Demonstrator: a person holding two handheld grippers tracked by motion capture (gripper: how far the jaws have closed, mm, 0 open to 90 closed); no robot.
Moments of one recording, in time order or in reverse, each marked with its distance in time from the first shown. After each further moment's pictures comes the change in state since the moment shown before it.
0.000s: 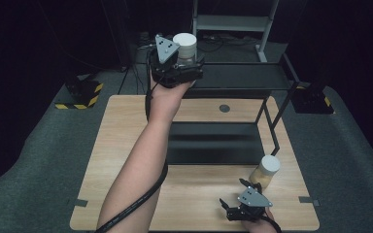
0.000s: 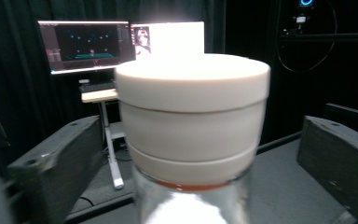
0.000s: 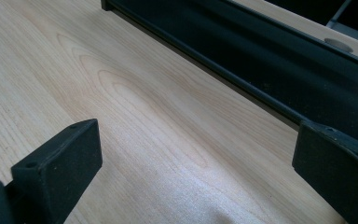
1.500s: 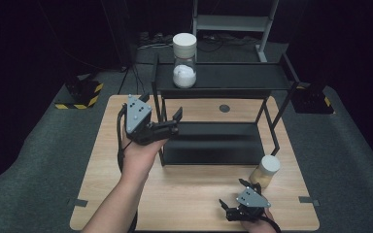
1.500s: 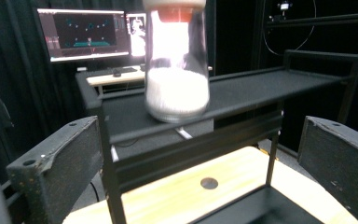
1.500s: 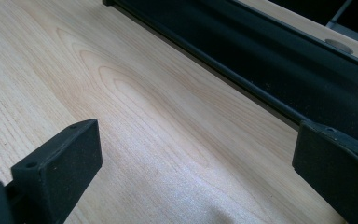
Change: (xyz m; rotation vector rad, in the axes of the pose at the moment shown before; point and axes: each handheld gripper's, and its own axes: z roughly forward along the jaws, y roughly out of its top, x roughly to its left) left arm 0.003 -0.077 -0.123 0.013 -0.025 0.006; right arm 0.003 0.002 0.001 0.010 -0.005 -0.022
